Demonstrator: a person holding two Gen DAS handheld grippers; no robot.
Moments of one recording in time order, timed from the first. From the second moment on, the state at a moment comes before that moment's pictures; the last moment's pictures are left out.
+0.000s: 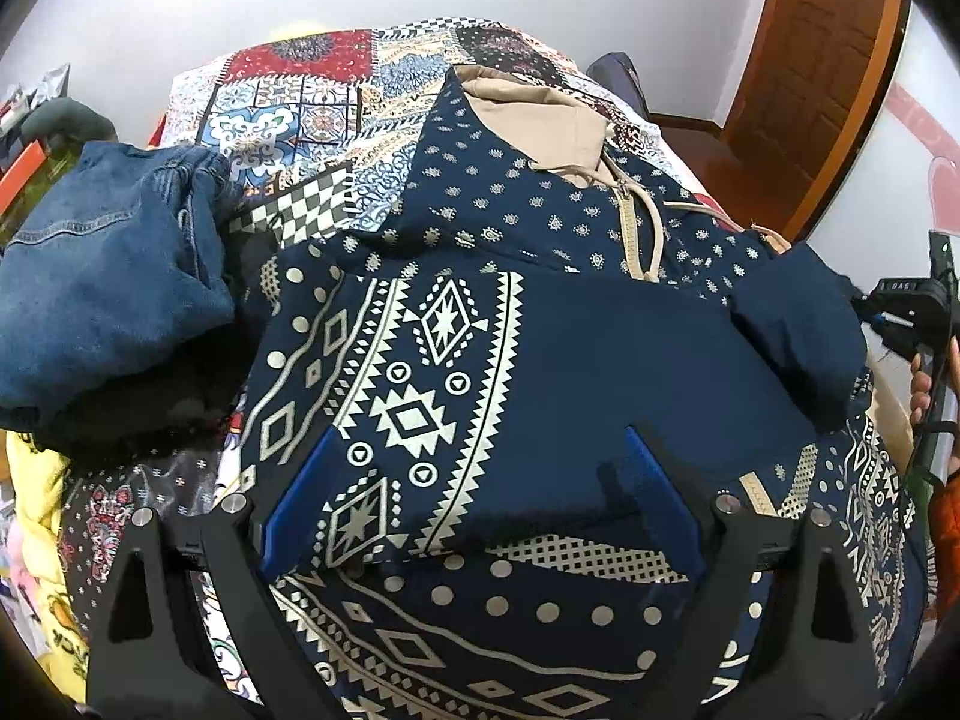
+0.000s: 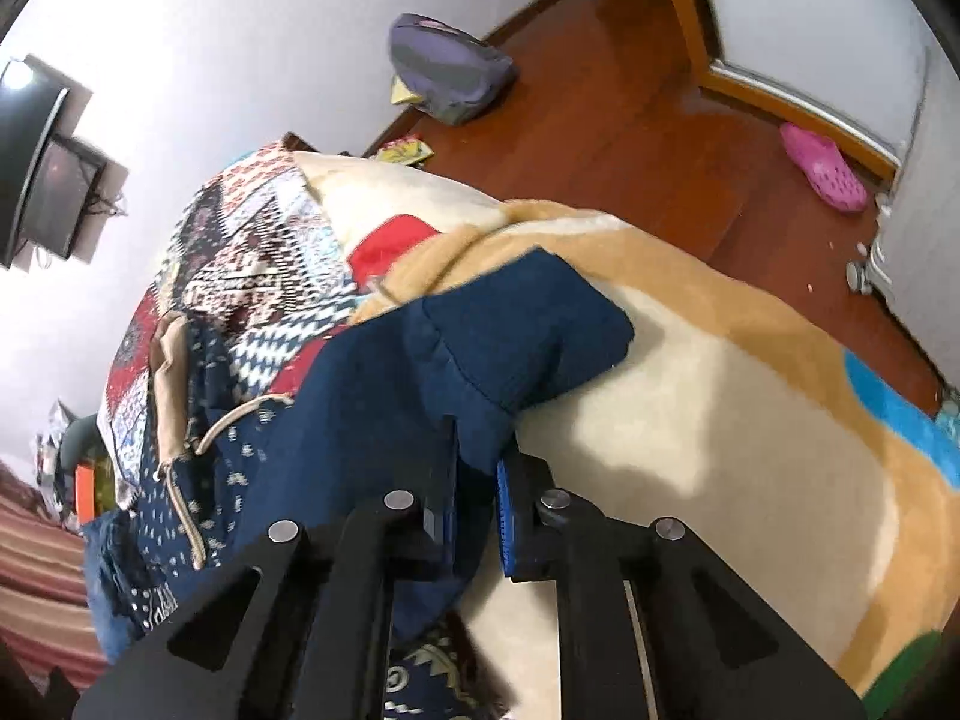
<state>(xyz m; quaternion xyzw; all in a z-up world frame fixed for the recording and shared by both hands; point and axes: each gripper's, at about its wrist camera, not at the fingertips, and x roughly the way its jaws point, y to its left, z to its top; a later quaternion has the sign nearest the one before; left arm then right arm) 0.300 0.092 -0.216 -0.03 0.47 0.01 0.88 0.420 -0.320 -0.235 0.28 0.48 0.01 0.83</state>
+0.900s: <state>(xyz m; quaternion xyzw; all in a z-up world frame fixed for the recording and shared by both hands) 0.181 0.189 -0.142 -0.08 0.39 0.05 0.91 0.340 0.032 -0.137 0.03 0.47 0.31 0.83</state>
